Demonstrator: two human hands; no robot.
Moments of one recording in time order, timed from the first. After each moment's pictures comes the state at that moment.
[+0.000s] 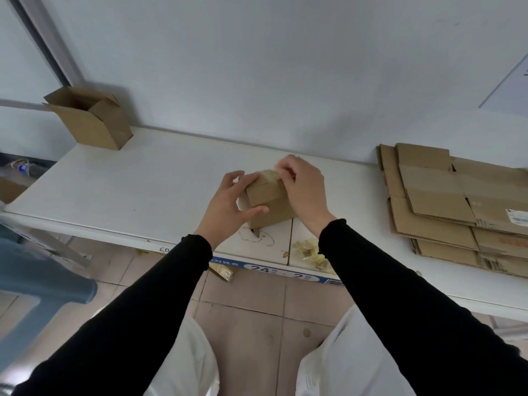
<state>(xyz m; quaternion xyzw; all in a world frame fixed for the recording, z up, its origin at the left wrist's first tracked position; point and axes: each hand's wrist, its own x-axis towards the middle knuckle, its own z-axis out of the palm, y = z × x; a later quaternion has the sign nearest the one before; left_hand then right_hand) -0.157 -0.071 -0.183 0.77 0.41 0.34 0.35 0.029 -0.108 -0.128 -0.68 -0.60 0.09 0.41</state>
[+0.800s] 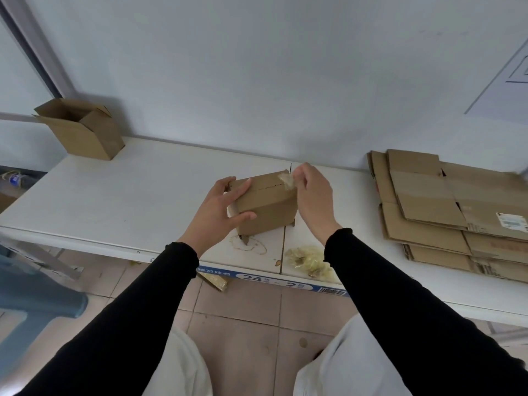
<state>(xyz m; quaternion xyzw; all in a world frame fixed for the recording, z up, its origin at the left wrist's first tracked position) -0.161 -0.065 -0.176 0.81 0.41 0.28 0.32 0.065 -0.116 -0.138 -0.72 -0.54 0.10 0.42</state>
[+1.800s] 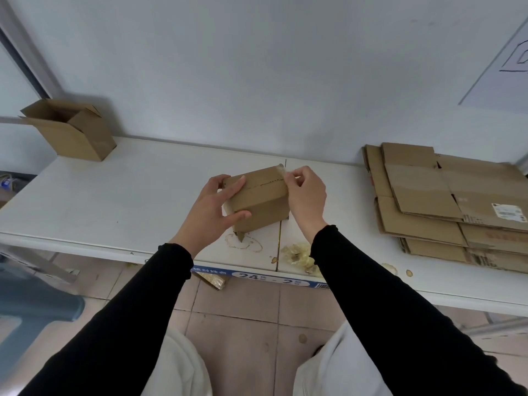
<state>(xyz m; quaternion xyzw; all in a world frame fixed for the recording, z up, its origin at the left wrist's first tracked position) -0.160 -0.067 -0.174 0.82 0.41 0.27 0.30 0.057 -0.113 -0.151 -0.75 -0.39 0.18 0.50</state>
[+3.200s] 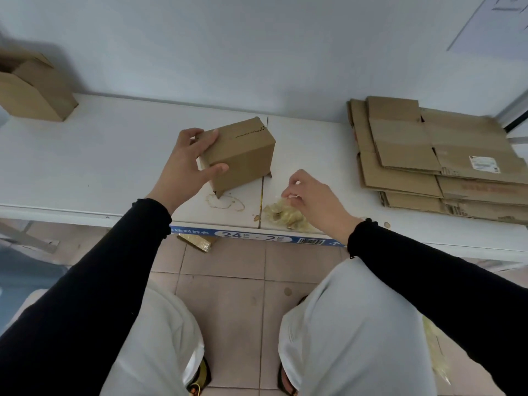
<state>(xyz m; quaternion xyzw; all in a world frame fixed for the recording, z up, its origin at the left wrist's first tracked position) -0.156 -0.060 -0.180 0.79 0.41 0.30 0.34 0.117 -0.210 -0.198 -0.67 -0.71 0.13 0.17</state>
